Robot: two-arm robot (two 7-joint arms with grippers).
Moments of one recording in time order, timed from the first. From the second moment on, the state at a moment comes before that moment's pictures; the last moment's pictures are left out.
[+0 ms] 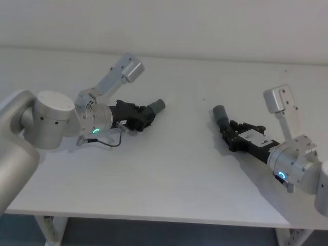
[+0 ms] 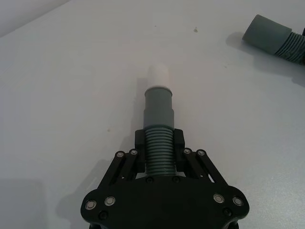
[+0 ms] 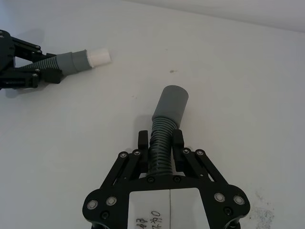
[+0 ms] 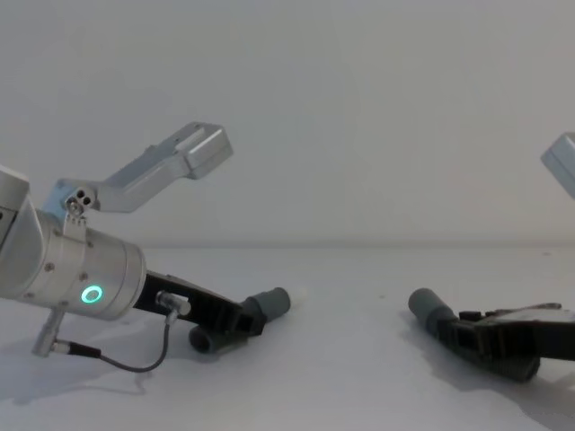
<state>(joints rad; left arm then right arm) -0.55 0.33 0.53 -1.31 -0.25 0.53 -0.46 0.23 0.36 -0.35 -1.49 0.33 0.37 0.30</state>
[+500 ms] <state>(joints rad) -0.55 0.33 0.53 -1.31 -0.25 0.53 -0.46 0.23 0.36 -0.35 -1.49 0.33 0.37 0.30</state>
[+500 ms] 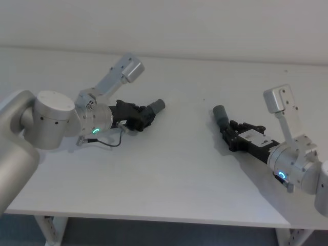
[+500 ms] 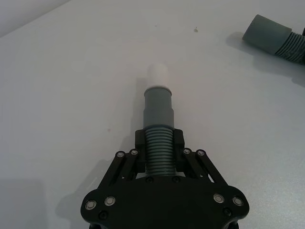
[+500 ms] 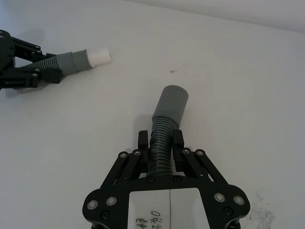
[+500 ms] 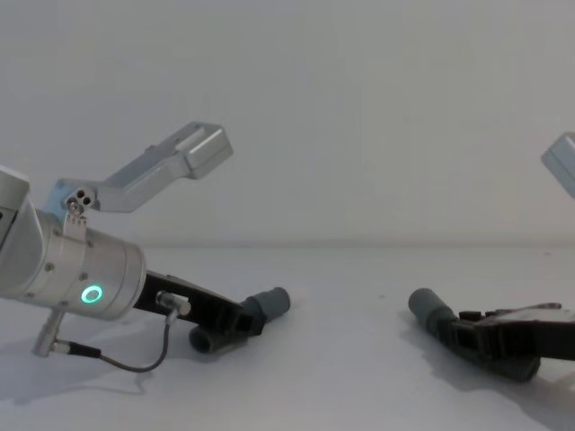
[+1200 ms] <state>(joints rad) -0.55 0.37 0.57 -1.35 -0.18 0.47 -0.45 0.21 0.38 -0.34 -1.50 0.29 0.26 0.31</state>
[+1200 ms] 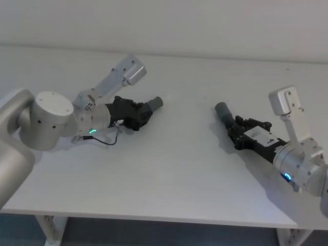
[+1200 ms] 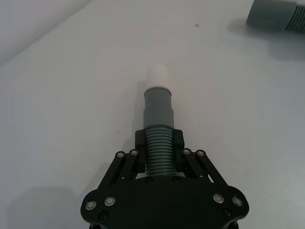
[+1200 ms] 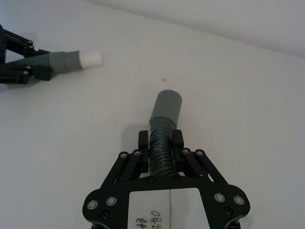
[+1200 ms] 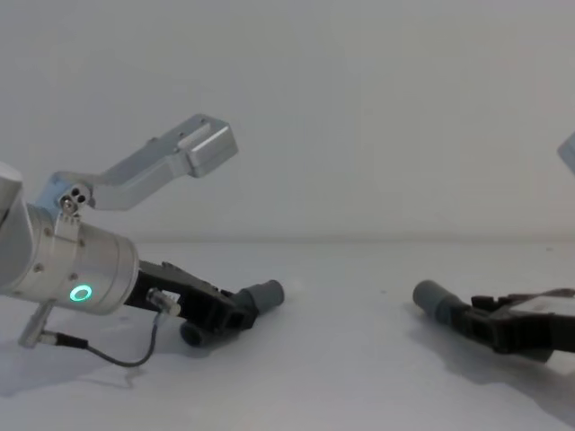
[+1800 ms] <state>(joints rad) -0.54 0.46 0.61 -1.48 -0.05 0.29 -0.45 0.17 0.46 -0.31 -1.55 0.20 -0.01 0.34</state>
